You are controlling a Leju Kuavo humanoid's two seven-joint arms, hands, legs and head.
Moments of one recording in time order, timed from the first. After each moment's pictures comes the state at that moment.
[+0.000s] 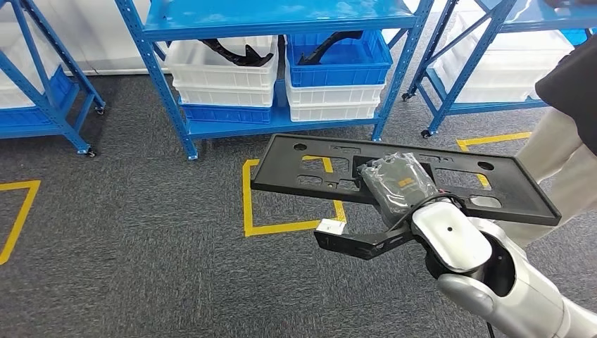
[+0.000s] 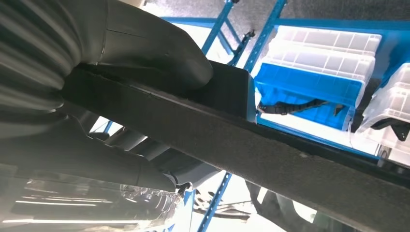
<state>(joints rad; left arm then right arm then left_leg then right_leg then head) -0.13 -0.01 -0.95 -0.19 0.97 0.24 0.07 -0.41 -0.64 0.53 -2.16 0.92 0.74 0.68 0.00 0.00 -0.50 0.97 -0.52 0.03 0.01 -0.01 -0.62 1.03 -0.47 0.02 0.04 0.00</state>
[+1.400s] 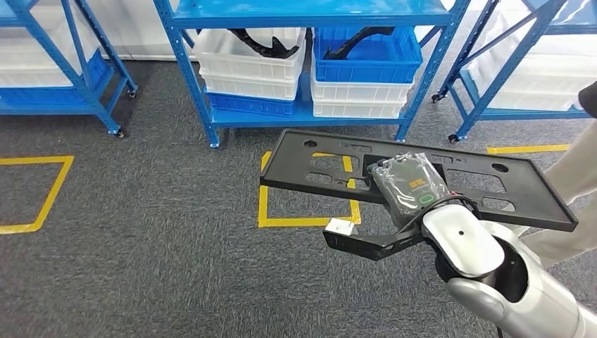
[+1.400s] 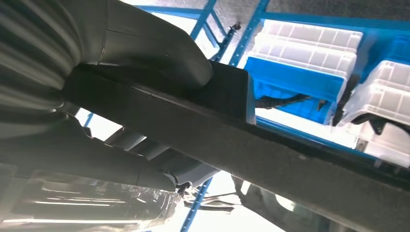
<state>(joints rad) -0.12 -0.02 -0.95 -0.19 0.97 0.24 0.07 -0.42 -0.66 0.54 -2.16 0.93 0.73 0.68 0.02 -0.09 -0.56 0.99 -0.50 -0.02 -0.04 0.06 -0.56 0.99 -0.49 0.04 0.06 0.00</state>
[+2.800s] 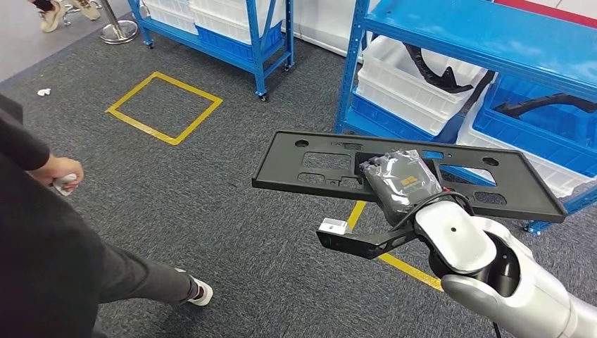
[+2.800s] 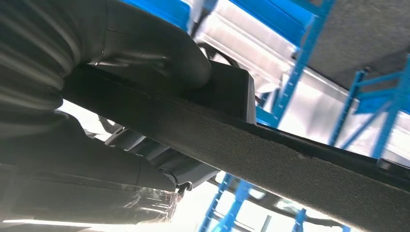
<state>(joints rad) -0.13 -0.02 -0.95 -0.18 0.97 0.25 0.08 -0.43 -0.67 0.56 -2.17 0.93 0.72 0.68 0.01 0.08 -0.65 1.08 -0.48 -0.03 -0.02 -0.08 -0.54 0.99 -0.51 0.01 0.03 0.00</state>
